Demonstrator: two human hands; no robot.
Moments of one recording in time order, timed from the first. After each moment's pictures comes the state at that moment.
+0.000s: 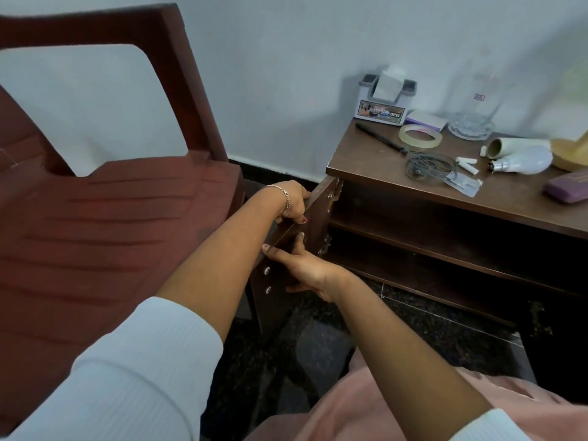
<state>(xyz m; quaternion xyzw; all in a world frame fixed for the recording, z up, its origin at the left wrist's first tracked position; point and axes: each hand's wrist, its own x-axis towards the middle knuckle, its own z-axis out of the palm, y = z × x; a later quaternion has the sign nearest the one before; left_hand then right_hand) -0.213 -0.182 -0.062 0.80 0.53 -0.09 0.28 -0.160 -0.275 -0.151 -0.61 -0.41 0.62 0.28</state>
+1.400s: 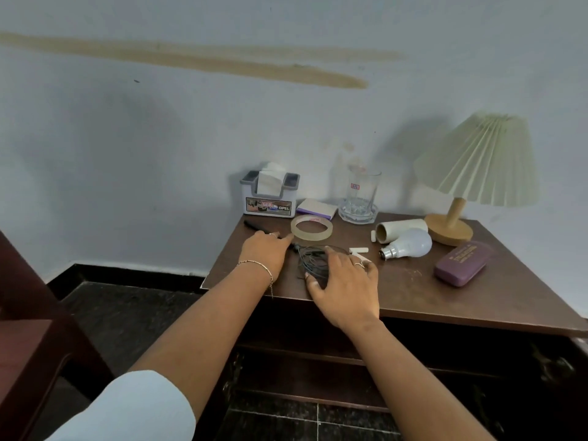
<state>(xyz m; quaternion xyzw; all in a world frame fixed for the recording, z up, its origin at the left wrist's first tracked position) 0.006 -0.085 -0.088 0.92 0.38 0.03 -0.12 0.101 -0.226 -0.116 -0.85 -0.49 -0.11 0.16</state>
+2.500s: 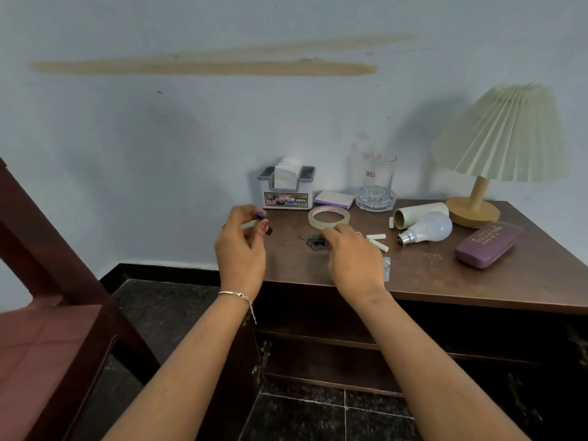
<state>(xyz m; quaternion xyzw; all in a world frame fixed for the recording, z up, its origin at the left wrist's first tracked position) -0.063 -0.149 -0.065 0.67 0.36 0.59 0.27 0.084 -0.222 -0.083 -0.79 -0.55 -0.15 0.24</state>
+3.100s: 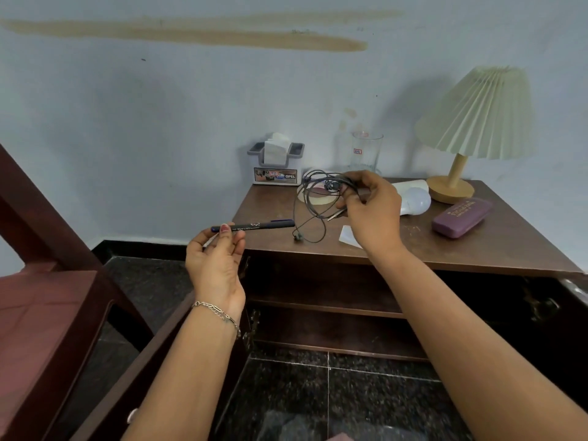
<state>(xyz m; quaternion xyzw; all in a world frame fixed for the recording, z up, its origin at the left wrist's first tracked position) -0.094 -0.196 -0.082 0.27 0.33 0.65 0.63 0.093 -0.258 -0.047 -0.64 -0.41 0.03 0.65</state>
